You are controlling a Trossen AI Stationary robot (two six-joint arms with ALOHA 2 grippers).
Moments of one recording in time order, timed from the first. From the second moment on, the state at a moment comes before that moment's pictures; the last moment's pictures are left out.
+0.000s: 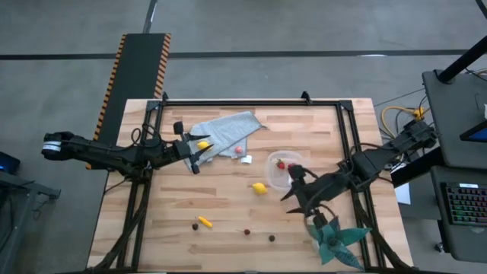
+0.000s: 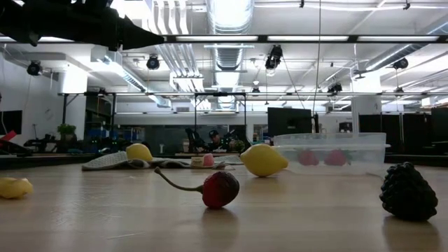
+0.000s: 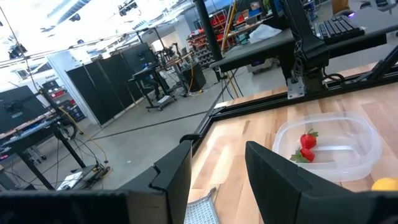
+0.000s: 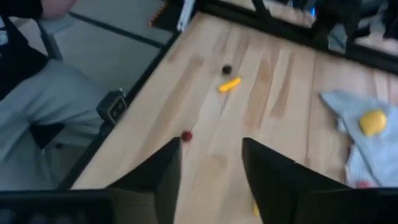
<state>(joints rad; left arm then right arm) -0.05 0.81 0.34 0.52 -0.45 0.40 0.51 1.32 1.29 -0.64 0.12 0.02</state>
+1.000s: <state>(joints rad) -0.05 0.81 0.34 0.52 -0.45 0.40 0.51 2.15 2.32 -1.55 0.02 0.40</state>
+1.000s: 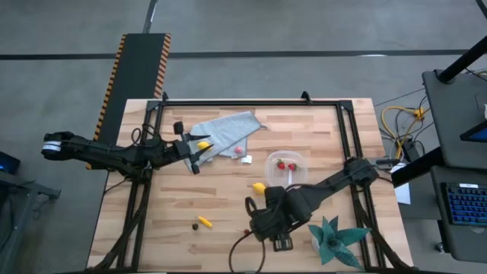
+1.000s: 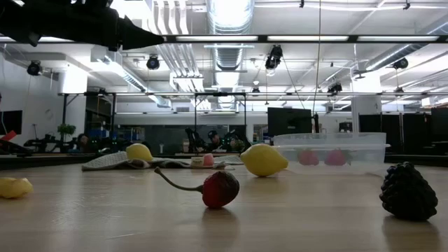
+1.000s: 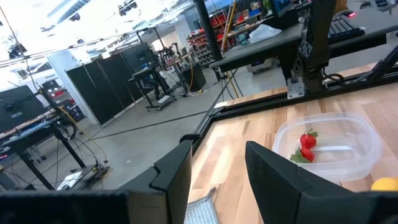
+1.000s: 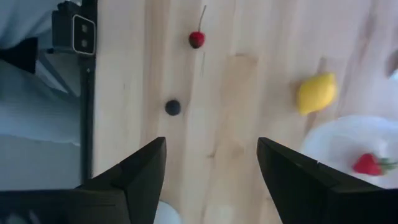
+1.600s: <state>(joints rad) -0.05 0.81 0.34 0.51 -0.45 0.40 0.51 2.28 2.33 -1.52 -0.03 0.69</state>
